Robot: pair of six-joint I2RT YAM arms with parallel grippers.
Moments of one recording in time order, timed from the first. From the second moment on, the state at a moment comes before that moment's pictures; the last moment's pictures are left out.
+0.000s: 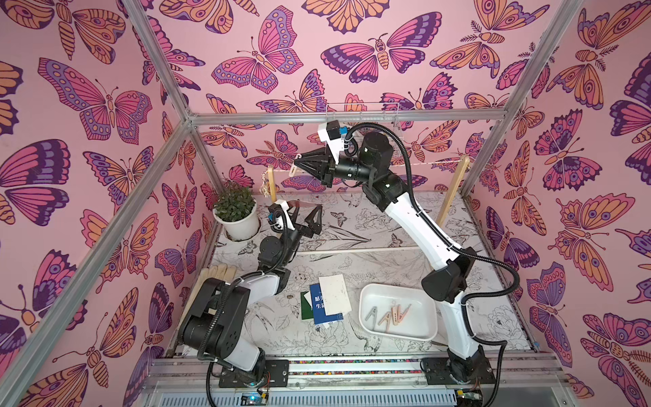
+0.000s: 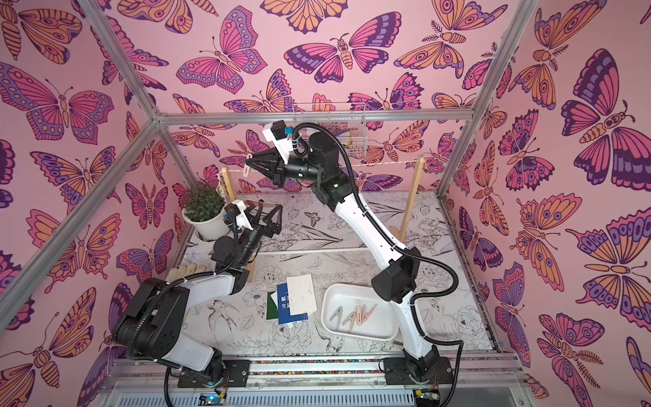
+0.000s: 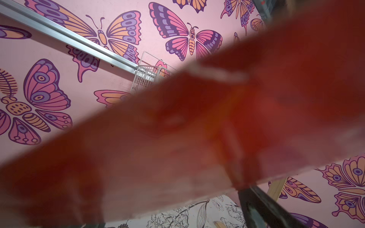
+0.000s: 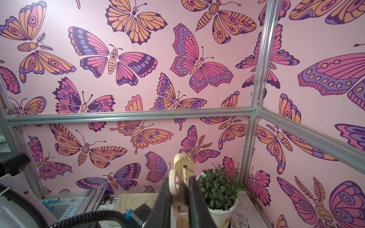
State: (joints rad) left arm -0.32 1.55 0.64 1.29 0.19 -0.46; right arm 0.68 2.19 2.51 -0.09 -0.81 0.15
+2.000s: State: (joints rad) left arm -0.58 0.44 0.23 0.52 0.19 -0.45; right arm 0.70 0.79 0.64 -0.62 -0.17 0.43
